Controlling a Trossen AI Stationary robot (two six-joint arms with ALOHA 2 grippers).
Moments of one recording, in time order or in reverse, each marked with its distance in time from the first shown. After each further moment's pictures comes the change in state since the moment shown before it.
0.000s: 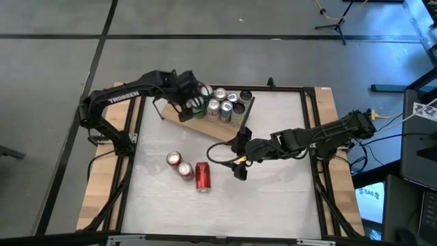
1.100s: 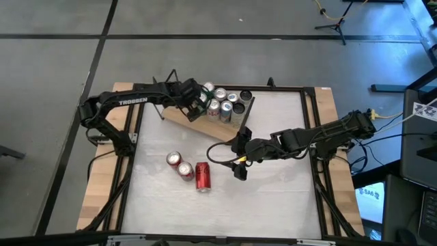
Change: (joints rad) left arm 0.063 0.006 -0.339 0.463 -0.096 -0.082; right arm 0.000 0.000 0.000 0.000 0.000 0.000
